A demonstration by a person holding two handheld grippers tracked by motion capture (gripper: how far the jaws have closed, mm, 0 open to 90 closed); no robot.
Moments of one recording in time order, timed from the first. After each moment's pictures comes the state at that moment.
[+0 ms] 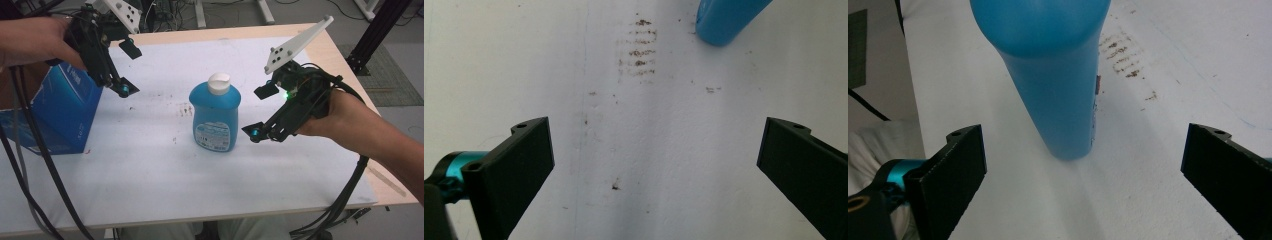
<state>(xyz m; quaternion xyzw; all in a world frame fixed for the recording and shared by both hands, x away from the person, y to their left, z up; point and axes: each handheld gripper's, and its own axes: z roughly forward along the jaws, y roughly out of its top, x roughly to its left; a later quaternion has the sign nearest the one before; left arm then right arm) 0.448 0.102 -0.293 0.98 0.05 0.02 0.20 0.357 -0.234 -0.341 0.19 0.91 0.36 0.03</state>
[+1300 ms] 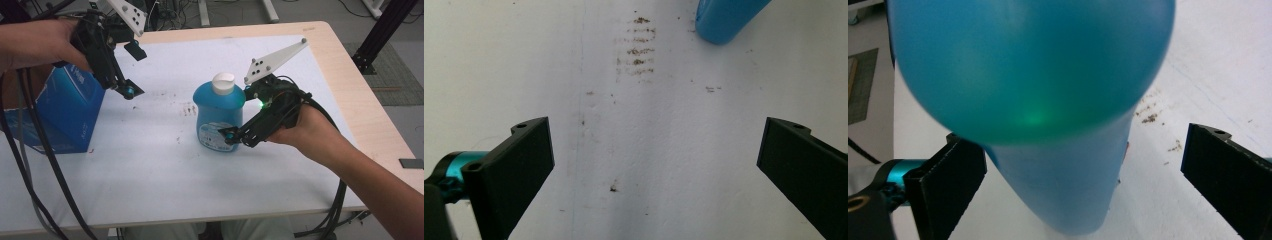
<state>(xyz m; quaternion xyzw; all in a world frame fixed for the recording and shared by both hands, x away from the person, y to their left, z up) 0.449 0.100 -0.299 0.98 0.04 0.02 0.20 0.364 -0.201 -0.378 0.19 0.88 0.43 0.03</state>
